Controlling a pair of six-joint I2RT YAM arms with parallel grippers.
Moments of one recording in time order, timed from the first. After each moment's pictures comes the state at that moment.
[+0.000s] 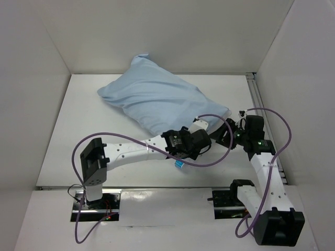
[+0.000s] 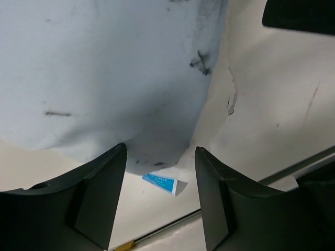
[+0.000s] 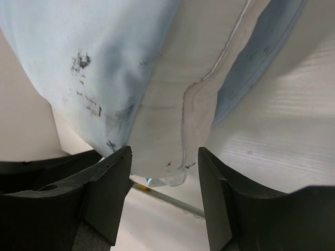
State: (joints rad) left arm -1.22 1.81 1.59 -0.77 -0.49 -0.58; right arm -0.07 0.84 0.68 -0.61 -0.53 0.58
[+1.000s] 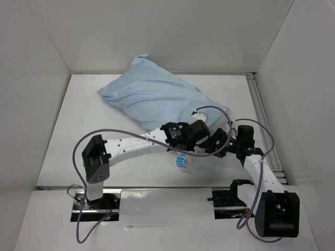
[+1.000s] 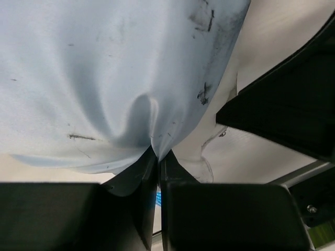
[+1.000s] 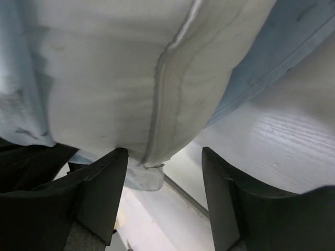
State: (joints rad) left arm -1.16 1.87 1.68 -0.80 -0.45 -0.58; right arm -0.05 0.92 0.39 -0.26 -0.81 0.64
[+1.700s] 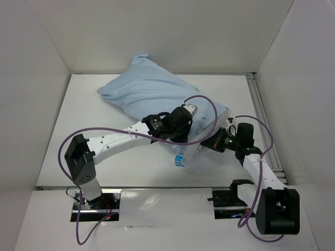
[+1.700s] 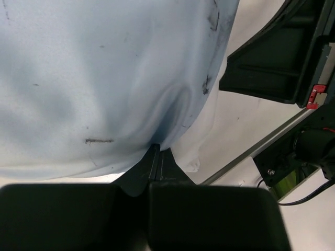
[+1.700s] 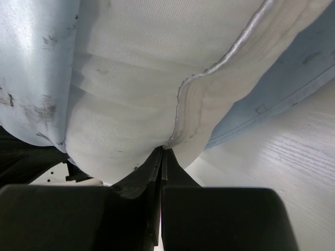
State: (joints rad) left arm -1.01 1.71 1.51 -0.65 -0.10 -0.54; right arm -0.04 0.97 0.38 -0.07 -0.80 0.70
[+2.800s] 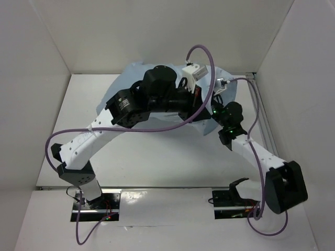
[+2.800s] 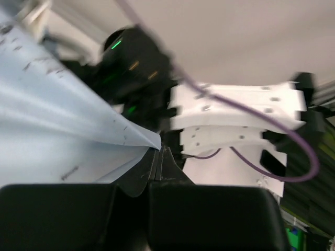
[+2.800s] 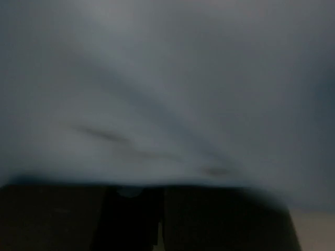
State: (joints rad) left arm -1.04 1.69 2.20 -0.82 0.24 -0.45; right arm 0.32 1.18 0.69 0.70 -0.47 0.92
